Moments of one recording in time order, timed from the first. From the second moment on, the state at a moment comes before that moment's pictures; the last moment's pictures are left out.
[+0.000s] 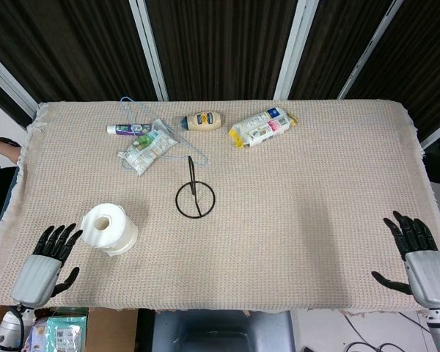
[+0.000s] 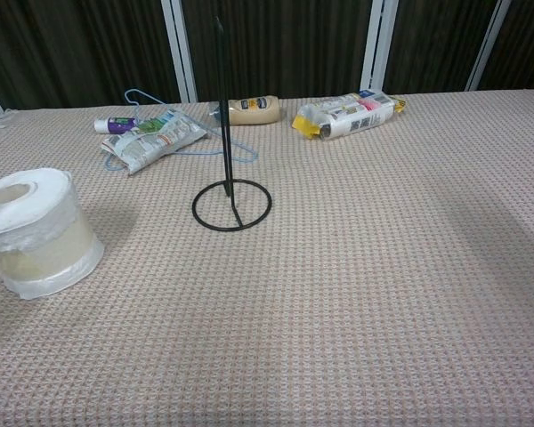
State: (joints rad) left arm -0.15 -1.27 0.06 -1.48 1.70 1.54 0.11; right arm 0.02 -1.05 0.00 -1.67 -1.62 1.55 -0.03
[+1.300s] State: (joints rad) left arm -0.36 -1.55 -0.08 -1.13 1.47 1.21 -0.76; right arm 0.02 -1.02 0.00 -1.69 -1.62 1.54 0.01
